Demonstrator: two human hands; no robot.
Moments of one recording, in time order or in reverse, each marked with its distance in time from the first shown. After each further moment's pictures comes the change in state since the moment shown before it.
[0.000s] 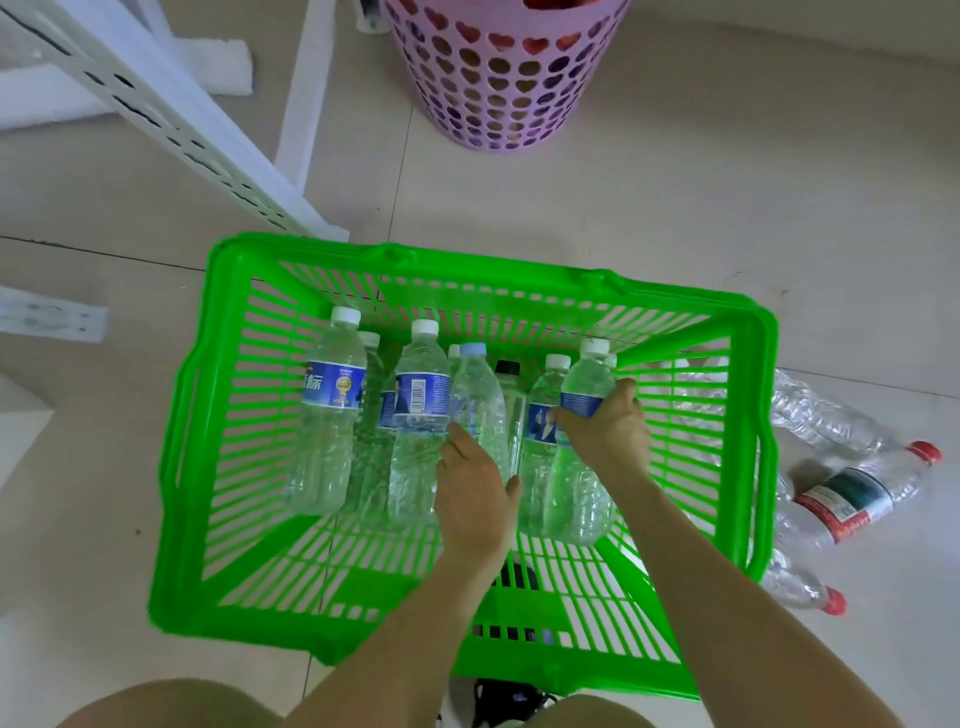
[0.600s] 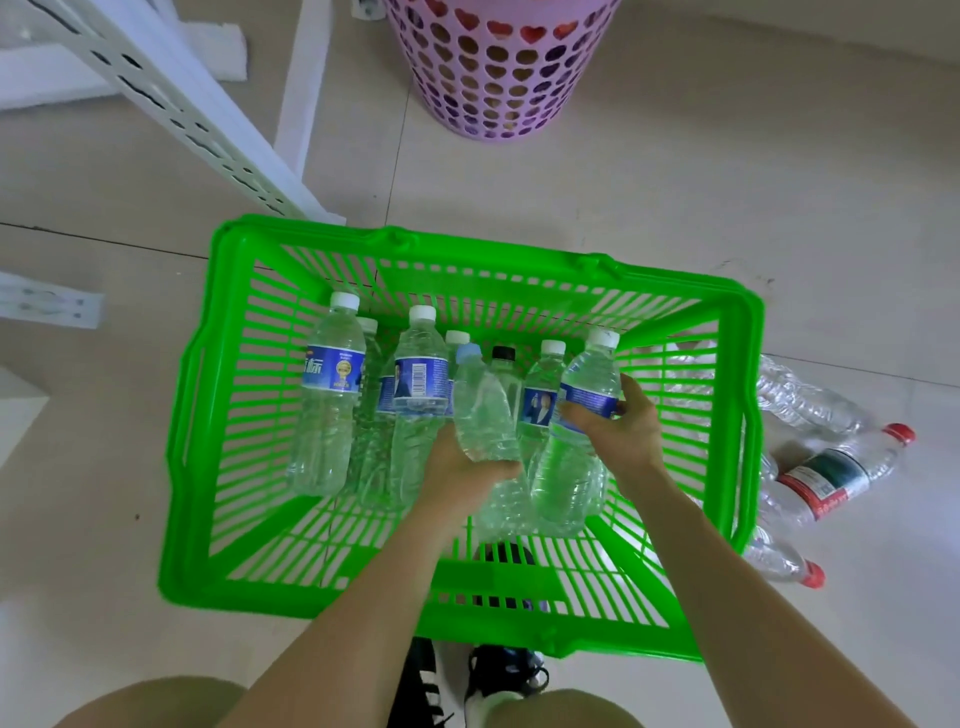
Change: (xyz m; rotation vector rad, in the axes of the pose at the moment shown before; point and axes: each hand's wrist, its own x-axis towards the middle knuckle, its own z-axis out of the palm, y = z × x) left_hand 0.008 -0.024 -0.017 -0.859 -0.350 -0.234; right_hand -0.021 0.027 -0.016 0.521 -0.035 -0.052
